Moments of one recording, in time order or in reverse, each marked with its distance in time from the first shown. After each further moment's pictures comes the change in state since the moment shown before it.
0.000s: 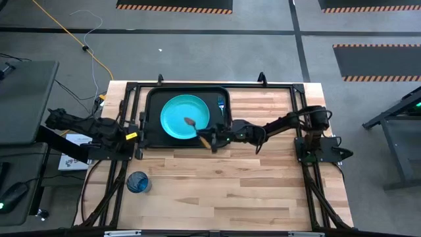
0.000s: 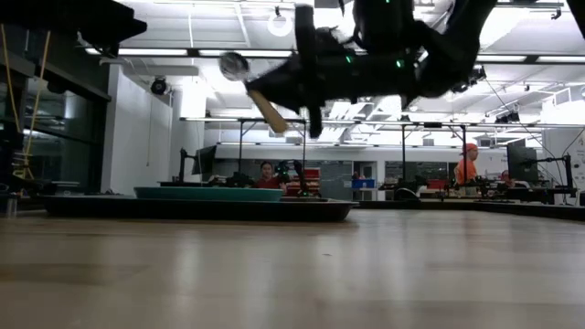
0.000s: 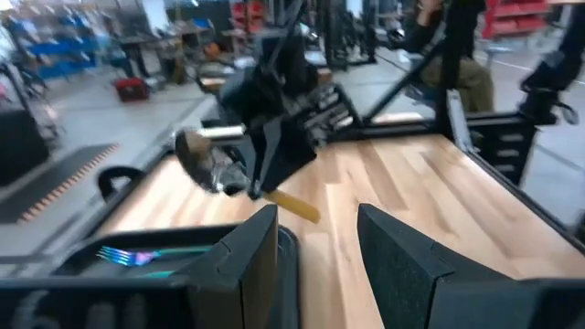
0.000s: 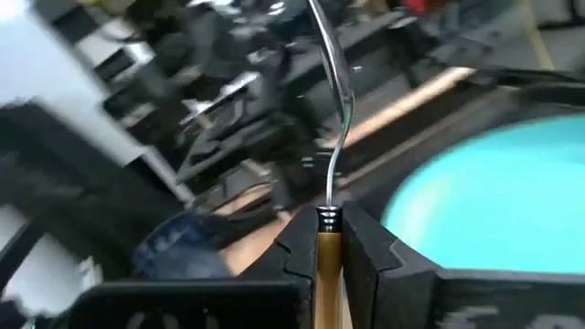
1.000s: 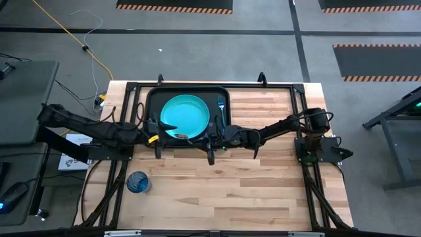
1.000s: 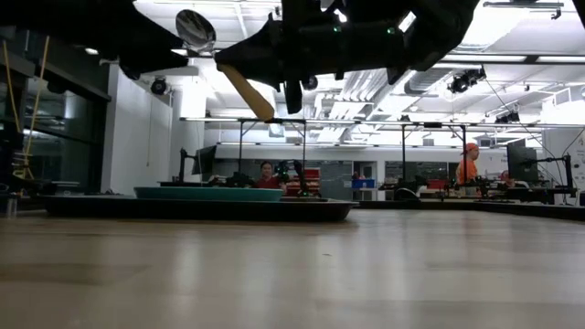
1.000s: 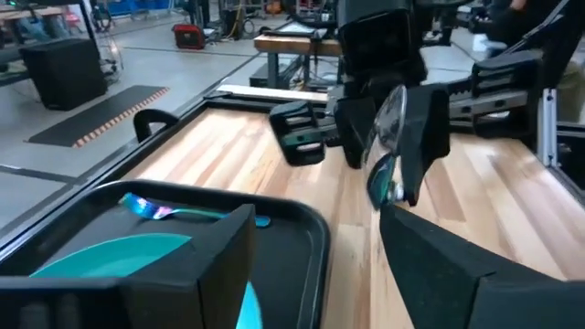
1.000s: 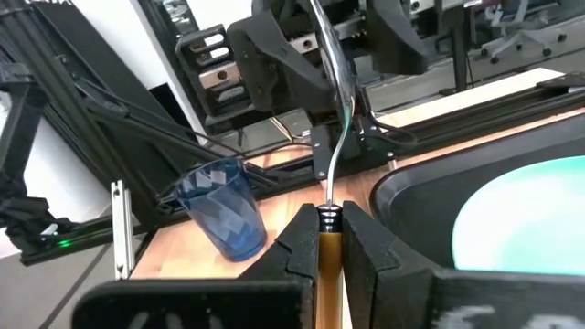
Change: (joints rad) left arm 0.063 0.390 0.000 0.300 -0.117 -0.167; right arm 0.081 0.002 0.149 -0.218 -0.060 -0.187
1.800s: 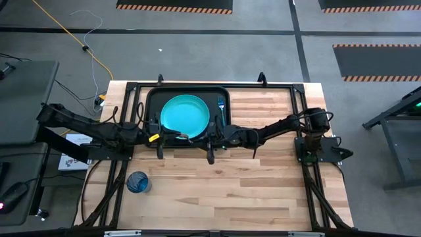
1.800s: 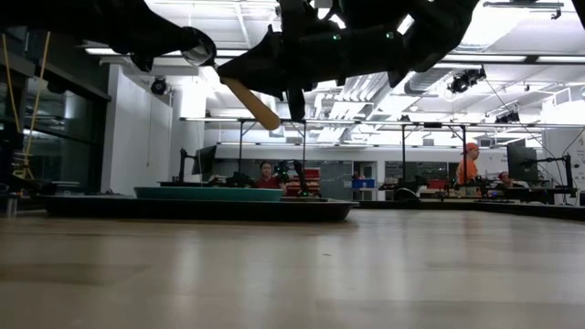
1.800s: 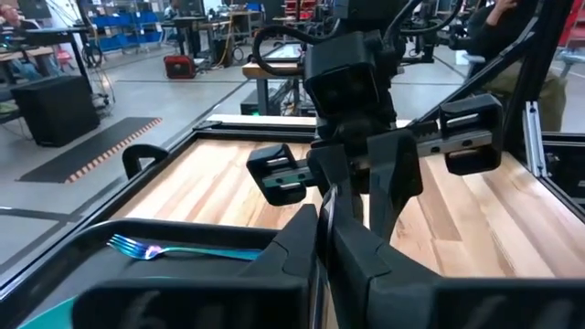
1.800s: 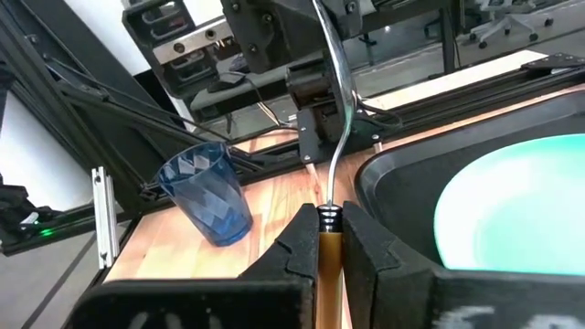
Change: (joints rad) left arm 0.017 0.075 0.000 0.151 0.041 0.087; right arm -0.001 0.000 -0.001 -0.048 0.007 0.002
